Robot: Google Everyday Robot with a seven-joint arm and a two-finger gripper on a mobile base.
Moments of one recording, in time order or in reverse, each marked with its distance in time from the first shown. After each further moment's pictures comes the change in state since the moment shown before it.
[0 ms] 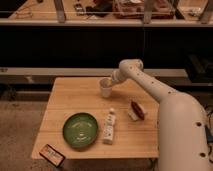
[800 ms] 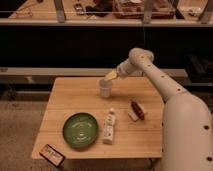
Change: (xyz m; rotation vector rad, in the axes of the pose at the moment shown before) arm 0.013 0.003 -0.051 0.100 -0.027 -0.077
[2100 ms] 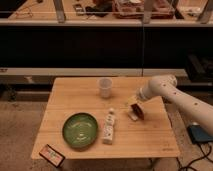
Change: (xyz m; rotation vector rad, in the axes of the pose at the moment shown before) arm -0.151 0.064 -0.054 -0.169 -0.042 -0.190
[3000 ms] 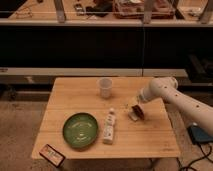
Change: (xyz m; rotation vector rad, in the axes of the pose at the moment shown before) arm -0.021 -0.002 -0.002 -0.001 0.008 -0.004
